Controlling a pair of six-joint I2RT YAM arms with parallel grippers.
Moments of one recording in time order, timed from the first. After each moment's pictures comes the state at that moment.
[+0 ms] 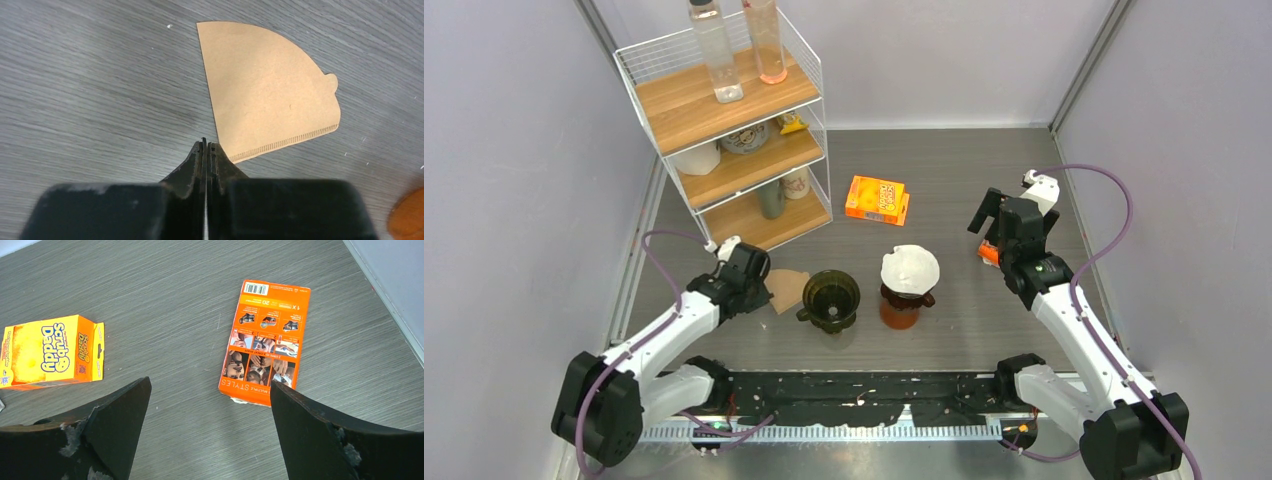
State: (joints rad) left arm -0.45 1.06 0.54 -0.53 -0.26 -0.85; right arm 0.22 0.94 0.74 -0.28 0.46 0.40
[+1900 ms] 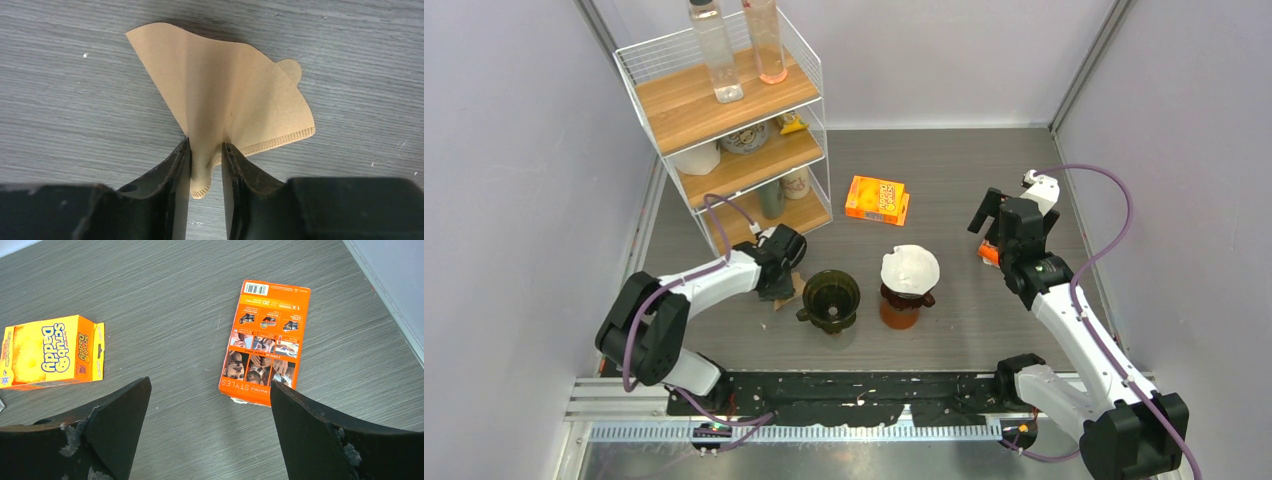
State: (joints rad) left arm -0.56 1.48 0.78 -0.57 -0.27 -0.69; right arm 0.22 0.94 0.74 -0.28 0.46 0.40
